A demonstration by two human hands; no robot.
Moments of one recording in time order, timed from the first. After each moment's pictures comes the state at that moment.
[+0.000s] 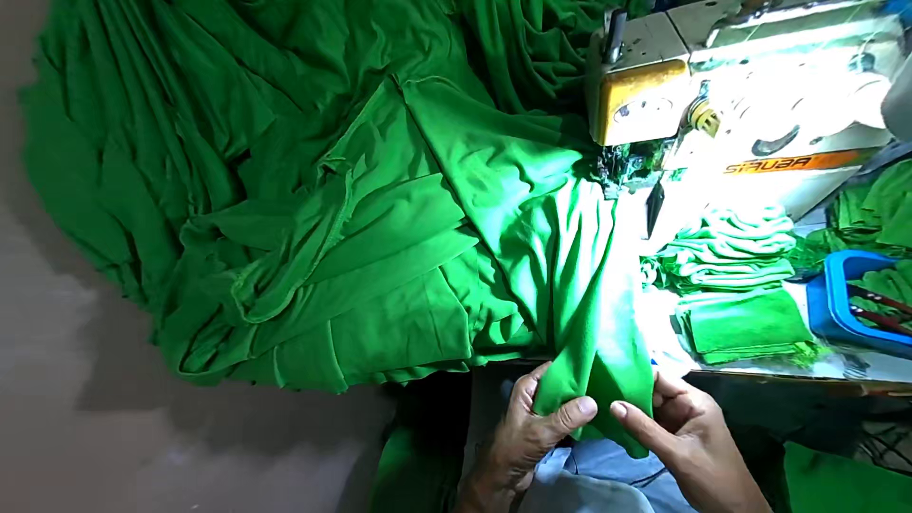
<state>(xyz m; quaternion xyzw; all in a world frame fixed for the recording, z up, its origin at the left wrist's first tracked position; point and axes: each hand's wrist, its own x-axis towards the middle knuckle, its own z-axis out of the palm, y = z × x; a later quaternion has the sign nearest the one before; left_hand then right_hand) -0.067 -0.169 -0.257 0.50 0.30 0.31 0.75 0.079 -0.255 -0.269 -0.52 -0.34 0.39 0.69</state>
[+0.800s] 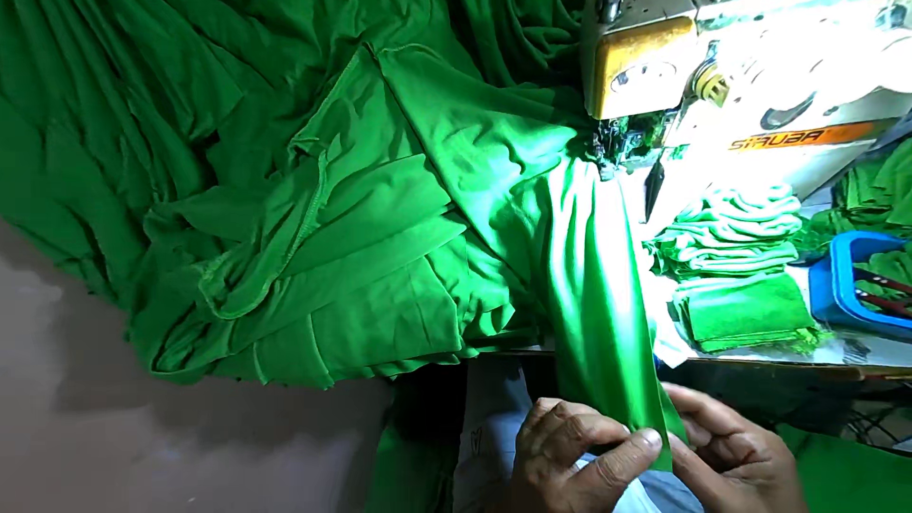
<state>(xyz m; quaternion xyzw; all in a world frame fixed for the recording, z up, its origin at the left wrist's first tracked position) -0.060 -0.198 -0.270 0.85 0.15 0.46 0.21 0.081 -0.292 -0.256 -0.52 -0.35 0.38 0.68</state>
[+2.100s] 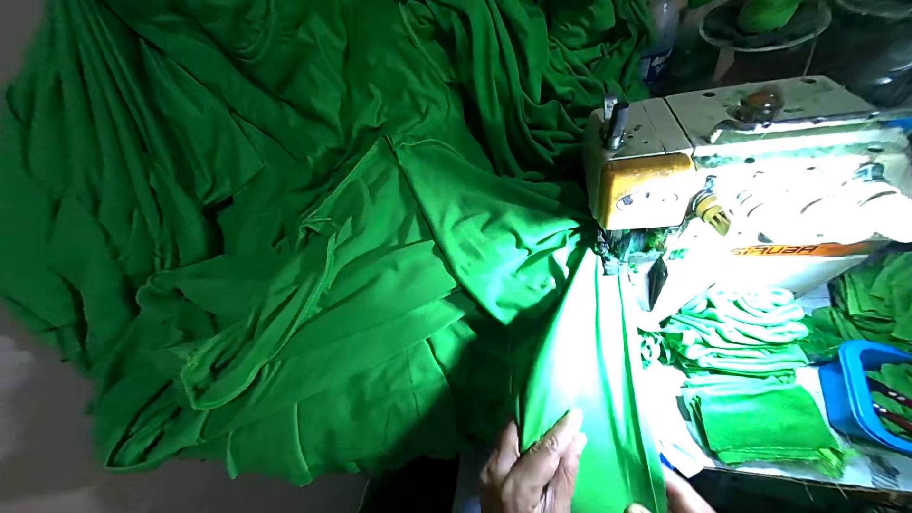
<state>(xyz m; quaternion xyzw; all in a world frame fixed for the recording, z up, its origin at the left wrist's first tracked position) -0.035 -0.146 -0.248 0.77 0.37 0.48 0.21 0.082 -0.252 -0.279 -0.51 -0.44 0.31 0.67</state>
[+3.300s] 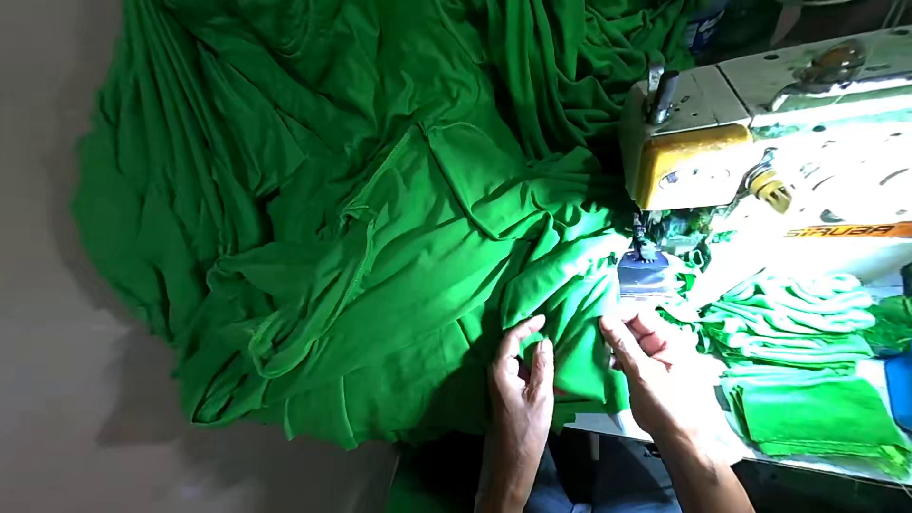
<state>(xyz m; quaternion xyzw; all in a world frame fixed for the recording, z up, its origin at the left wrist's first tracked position) -0.024 -0.091 -0.253 0.61 0.43 0.50 0.43 0.099 -0.125 -0.258 -0.49 -0.32 0.34 0.73</state>
